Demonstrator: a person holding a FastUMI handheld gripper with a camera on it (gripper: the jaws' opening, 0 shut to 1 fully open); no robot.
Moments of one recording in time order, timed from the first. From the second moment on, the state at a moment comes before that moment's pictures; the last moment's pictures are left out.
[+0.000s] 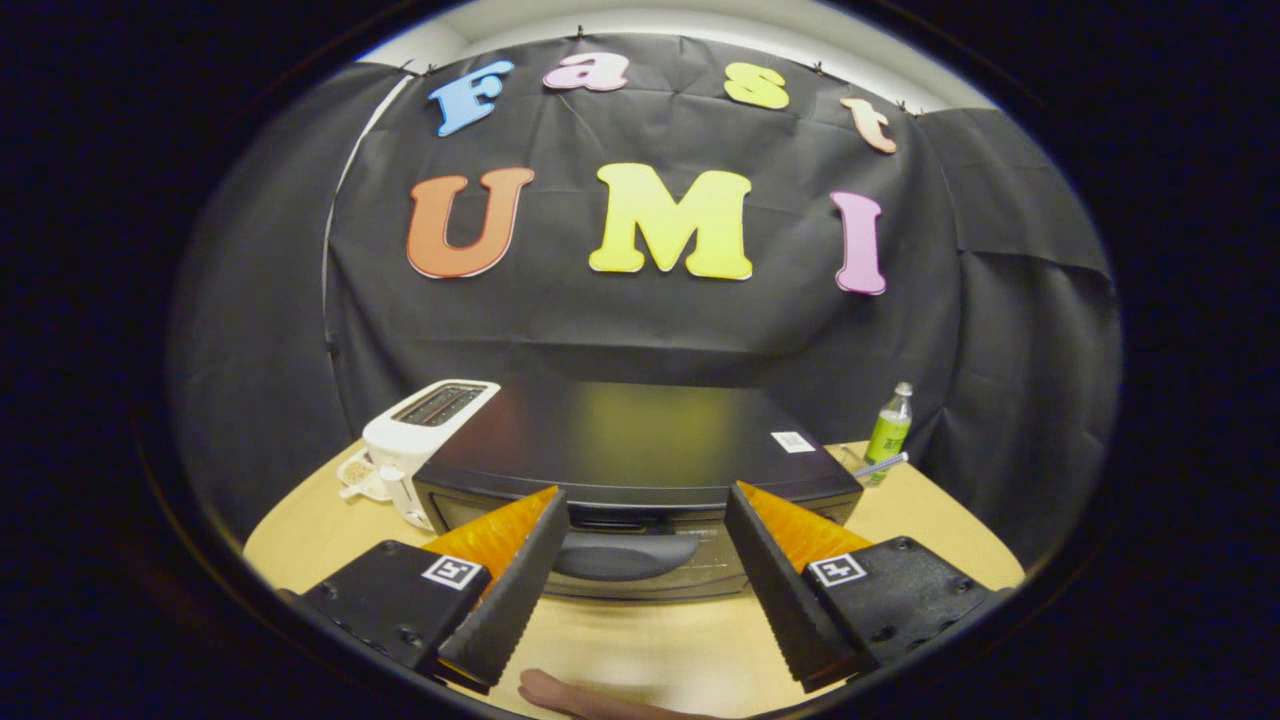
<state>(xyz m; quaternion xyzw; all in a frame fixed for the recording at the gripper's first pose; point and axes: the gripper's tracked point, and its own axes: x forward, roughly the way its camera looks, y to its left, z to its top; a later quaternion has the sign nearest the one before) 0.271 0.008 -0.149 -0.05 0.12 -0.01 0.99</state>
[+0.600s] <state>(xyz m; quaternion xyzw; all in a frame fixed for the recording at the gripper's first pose) 0.294 0.015 -0.180 -0.04 0.15 0.00 0.99</state>
